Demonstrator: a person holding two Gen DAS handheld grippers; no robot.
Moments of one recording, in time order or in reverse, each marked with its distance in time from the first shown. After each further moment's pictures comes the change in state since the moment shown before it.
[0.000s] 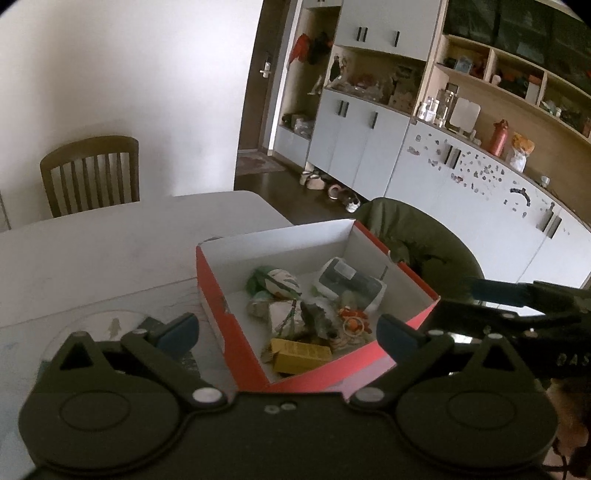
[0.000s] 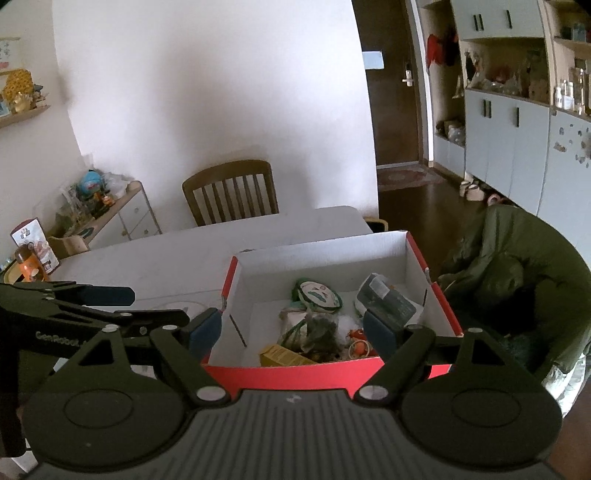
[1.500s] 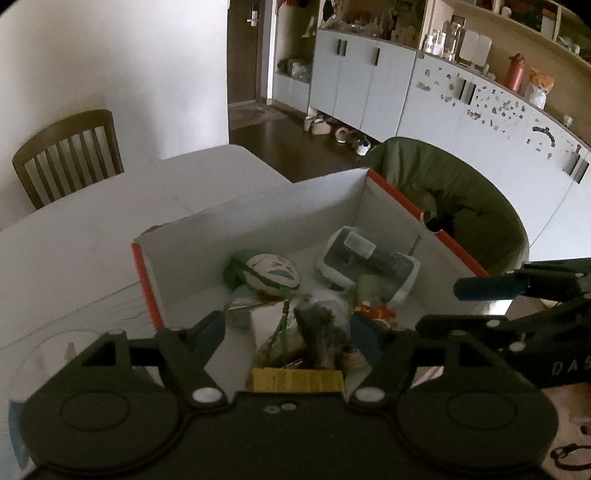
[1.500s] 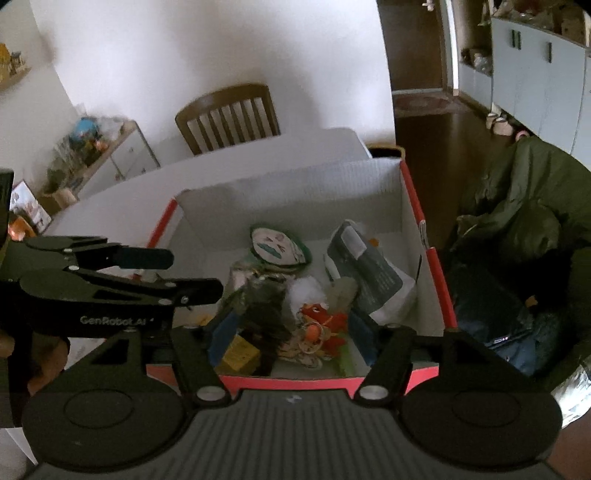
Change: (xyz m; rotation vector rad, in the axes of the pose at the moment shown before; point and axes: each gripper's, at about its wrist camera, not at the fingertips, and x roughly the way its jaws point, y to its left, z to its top) left arm 0.123 -0.031 0.027 0.102 0.187 0.059; right arm 0.112 -0.090 0.013 0.029 0.261 0.103
